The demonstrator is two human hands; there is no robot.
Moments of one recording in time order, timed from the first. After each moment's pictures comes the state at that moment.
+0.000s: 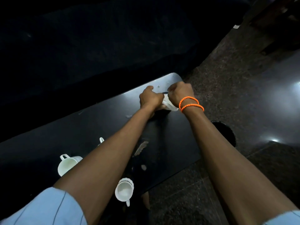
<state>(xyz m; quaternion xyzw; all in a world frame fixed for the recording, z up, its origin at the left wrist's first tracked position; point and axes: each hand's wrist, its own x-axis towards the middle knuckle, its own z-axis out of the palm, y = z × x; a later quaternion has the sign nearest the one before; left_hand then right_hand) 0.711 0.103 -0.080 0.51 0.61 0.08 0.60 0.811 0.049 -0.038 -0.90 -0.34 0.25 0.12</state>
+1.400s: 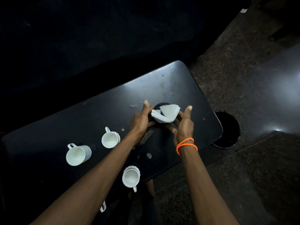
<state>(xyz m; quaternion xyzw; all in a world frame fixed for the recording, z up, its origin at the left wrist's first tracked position) 0.604 0.035 -0.120 0.42 0.52 0.11 0.74 0.716 -0.056 -0.100 -0.69 0.17 0.40 0.58</state>
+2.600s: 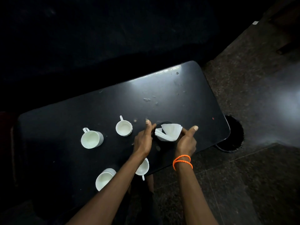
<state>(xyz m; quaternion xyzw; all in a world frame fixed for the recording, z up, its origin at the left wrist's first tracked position) 0.518 -0.035 -0.112 0.41 0.57 0.11 0.70 0.627 -0.099 -0.102 -0.83 0.16 0.26 0.46</state>
